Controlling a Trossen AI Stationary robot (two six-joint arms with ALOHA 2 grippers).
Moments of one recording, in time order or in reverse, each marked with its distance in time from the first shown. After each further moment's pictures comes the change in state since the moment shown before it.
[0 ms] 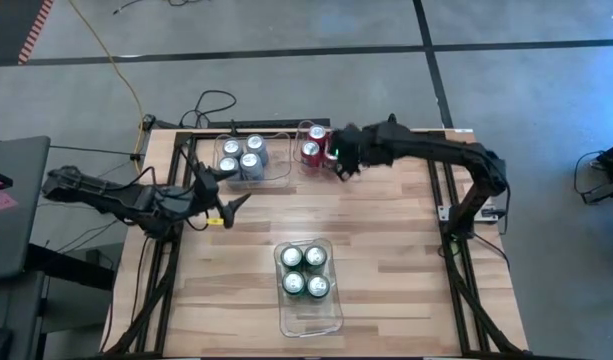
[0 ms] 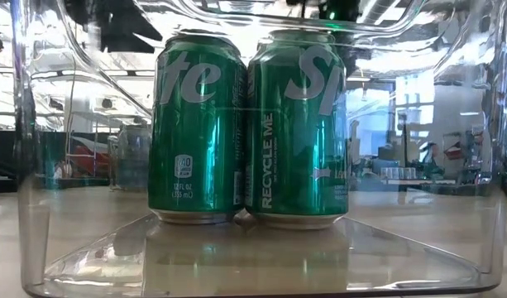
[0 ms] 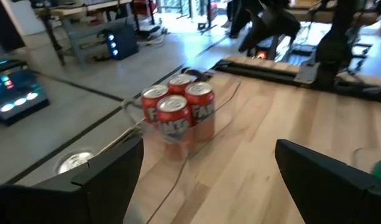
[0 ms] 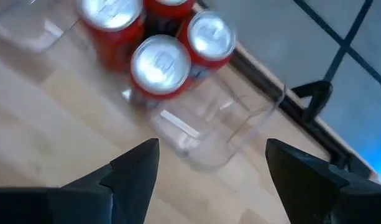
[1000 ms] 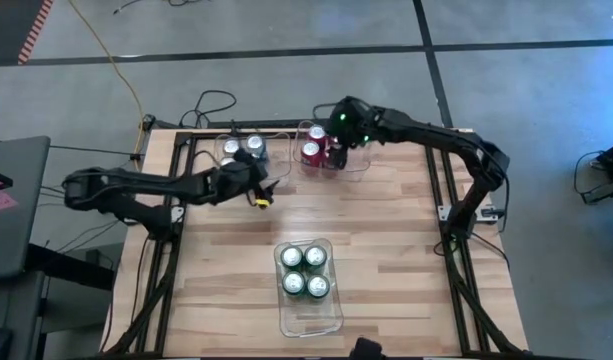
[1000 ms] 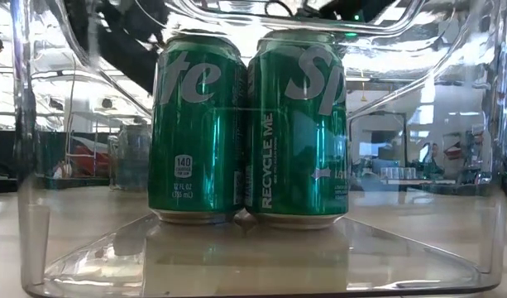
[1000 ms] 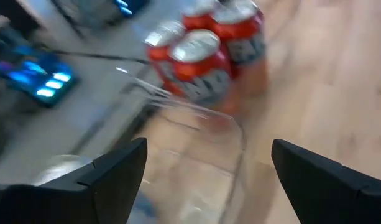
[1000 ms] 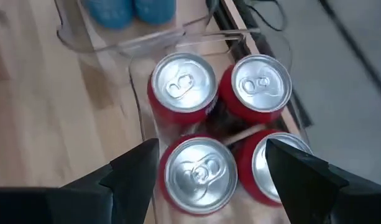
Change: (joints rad) left arm 0.440 0.552 0.020 0.352 0.331 0.296; right arm -0.272 0.000 -0.232 0.648 -0.485 -0.732
